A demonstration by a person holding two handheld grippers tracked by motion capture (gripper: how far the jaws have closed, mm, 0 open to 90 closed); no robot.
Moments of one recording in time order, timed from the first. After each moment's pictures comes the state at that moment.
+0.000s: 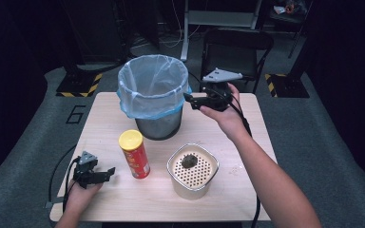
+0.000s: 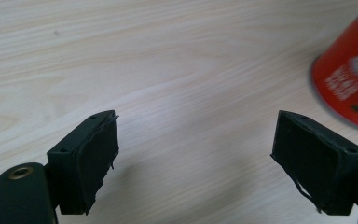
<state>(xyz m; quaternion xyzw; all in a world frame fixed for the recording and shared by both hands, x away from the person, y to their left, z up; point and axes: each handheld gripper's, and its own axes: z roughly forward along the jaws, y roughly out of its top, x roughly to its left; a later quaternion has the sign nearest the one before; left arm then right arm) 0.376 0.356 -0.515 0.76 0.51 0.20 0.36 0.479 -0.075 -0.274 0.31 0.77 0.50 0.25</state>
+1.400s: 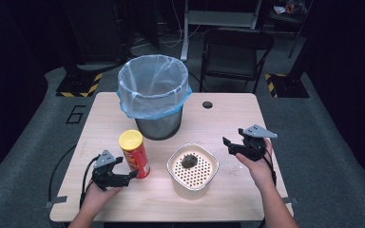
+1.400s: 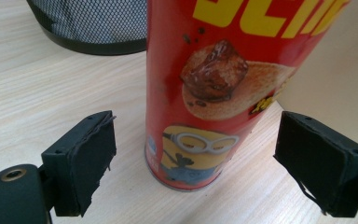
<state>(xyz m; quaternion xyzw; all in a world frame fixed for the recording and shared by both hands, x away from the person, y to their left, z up) 0.362 0.288 -0.481 0.78 0.40 0.16 0.45 0.419 -0.190 -0.422 0.42 0.73 0.46 0.27</state>
